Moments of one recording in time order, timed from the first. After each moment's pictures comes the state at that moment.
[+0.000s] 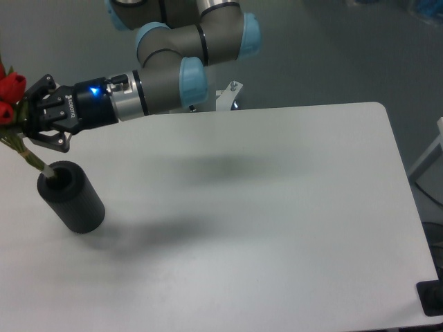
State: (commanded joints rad) arm 2.27 -1.75 -1.93 -0.80 0.01 1.25
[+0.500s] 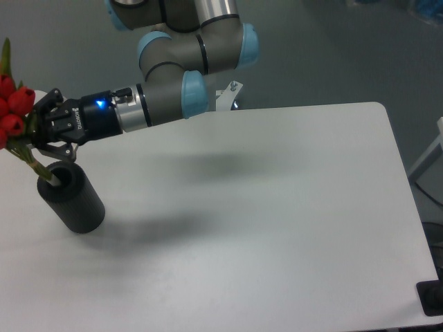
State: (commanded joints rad) arm 2.29 -1.76 -2.00 -0.80 0.01 1.36
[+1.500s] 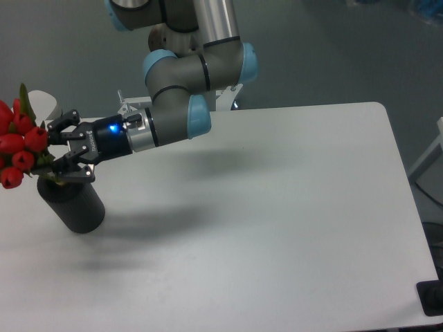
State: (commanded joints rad) arm 2.30 -1.85 -2.03 -0.80 0.02 1.39
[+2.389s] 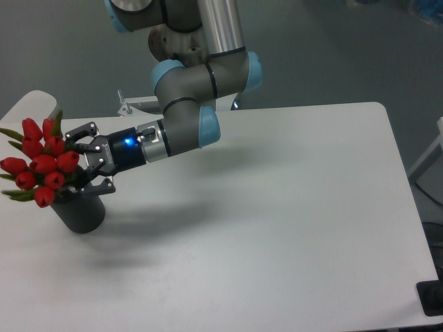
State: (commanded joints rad) arm 2.34 -1.88 -2.09 -0.80 0.03 1.46
